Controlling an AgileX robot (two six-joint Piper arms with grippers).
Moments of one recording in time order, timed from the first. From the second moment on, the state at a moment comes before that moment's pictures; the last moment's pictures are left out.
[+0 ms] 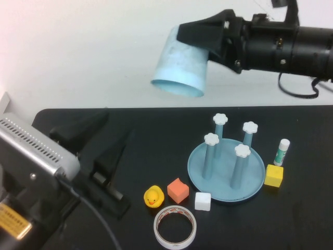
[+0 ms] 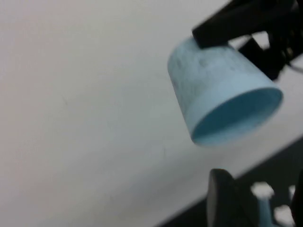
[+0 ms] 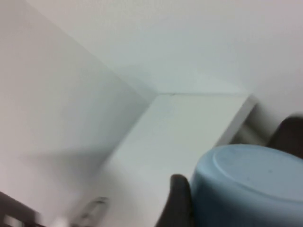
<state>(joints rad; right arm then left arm) 0.33 1.68 -1.31 1.71 0.76 -1.04 -0.78 1.00 -0.43 -0.24 -0.63 0.38</state>
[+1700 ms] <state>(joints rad) 0.29 2.03 -1.38 1.74 0.45 -2.06 -0.78 0.79 -0.43 -0.26 0.13 0.38</state>
